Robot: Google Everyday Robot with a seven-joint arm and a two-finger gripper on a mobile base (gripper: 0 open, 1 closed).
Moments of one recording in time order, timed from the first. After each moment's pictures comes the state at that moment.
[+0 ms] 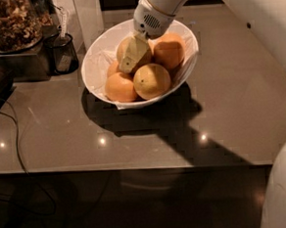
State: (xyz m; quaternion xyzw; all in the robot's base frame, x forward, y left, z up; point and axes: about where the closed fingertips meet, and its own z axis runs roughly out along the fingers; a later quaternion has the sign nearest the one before) arm 0.626 0.008 0.932 -0.58 0.77 0.15 0.22
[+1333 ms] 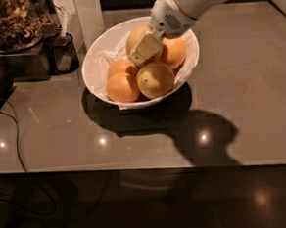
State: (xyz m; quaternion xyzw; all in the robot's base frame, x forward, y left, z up) arm 0.599 -0.015 0.967 -0.55 0.75 0.16 0.32
